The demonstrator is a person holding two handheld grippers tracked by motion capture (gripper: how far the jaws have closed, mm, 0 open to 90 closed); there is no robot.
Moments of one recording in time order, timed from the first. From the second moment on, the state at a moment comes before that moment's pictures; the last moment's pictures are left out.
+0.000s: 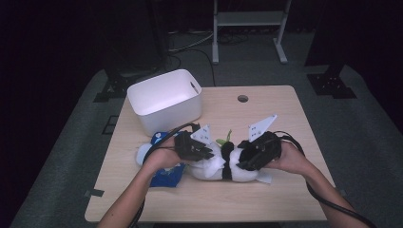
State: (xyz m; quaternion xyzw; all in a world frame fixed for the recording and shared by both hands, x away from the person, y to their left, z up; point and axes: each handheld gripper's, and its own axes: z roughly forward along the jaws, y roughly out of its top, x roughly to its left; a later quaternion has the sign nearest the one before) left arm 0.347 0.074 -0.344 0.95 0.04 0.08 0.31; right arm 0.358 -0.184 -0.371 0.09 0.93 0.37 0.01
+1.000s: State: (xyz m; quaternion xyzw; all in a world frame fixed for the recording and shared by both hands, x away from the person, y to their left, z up) left arm 0.350 0.067 -0.346 0.95 0.04 0.07 0.32; right arm 0.351 -0.199 -0.350 0.08 0.91 0.40 0.08
